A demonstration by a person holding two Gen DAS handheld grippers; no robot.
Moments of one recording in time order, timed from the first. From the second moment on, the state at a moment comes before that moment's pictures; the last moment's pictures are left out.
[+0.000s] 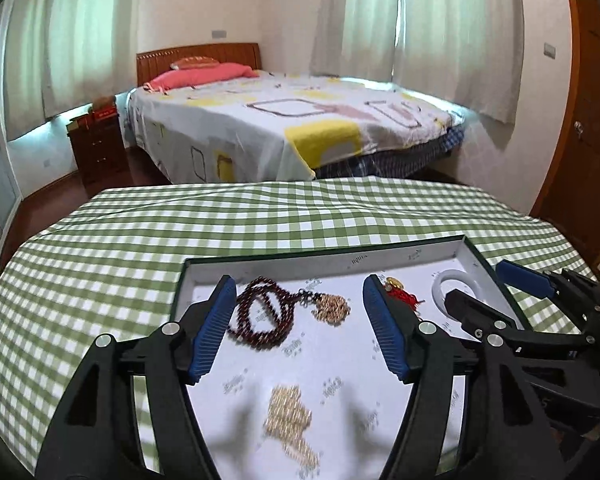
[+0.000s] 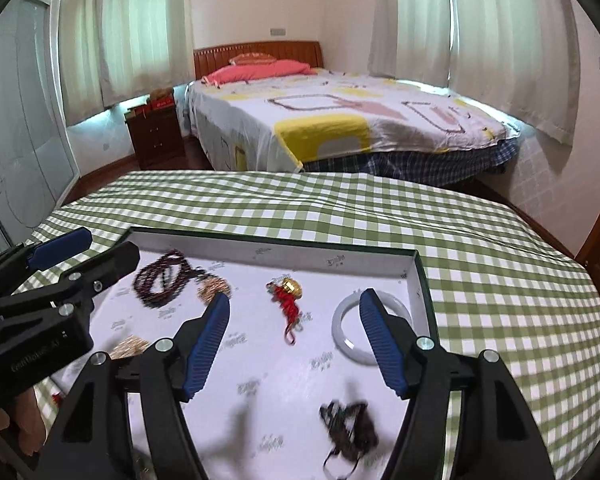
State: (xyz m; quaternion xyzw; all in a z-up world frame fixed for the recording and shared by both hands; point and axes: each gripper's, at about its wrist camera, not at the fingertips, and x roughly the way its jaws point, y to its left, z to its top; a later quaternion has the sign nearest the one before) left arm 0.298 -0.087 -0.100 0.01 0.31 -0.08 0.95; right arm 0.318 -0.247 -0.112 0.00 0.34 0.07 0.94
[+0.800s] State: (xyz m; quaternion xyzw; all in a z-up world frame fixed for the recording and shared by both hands) left arm 0.171 -0.035 -0.081 0.00 0.28 -0.05 0.96; right arm 0.196 -0.224 -0.107 -0.01 0.32 0.08 0.95
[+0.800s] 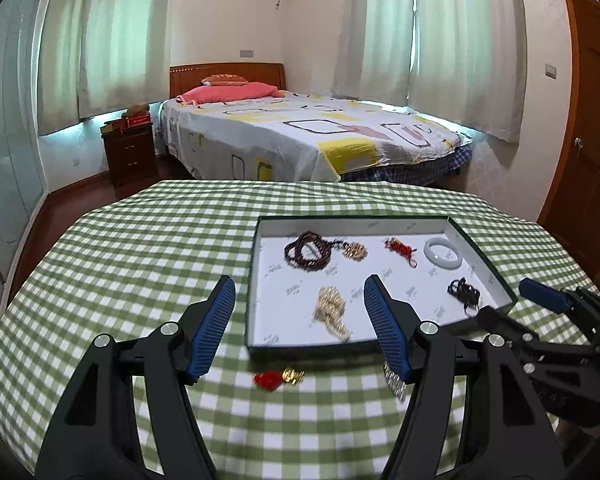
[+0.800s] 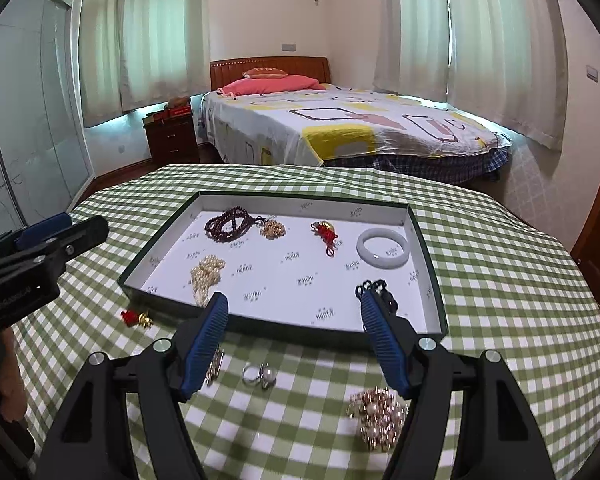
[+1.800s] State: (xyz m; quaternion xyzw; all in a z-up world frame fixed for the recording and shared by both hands) left arm 0.144 0.014 -0.137 0.00 0.33 0.01 0.95; right arm 0.198 -0.206 -0.170 -0.01 0.38 0.10 0.92
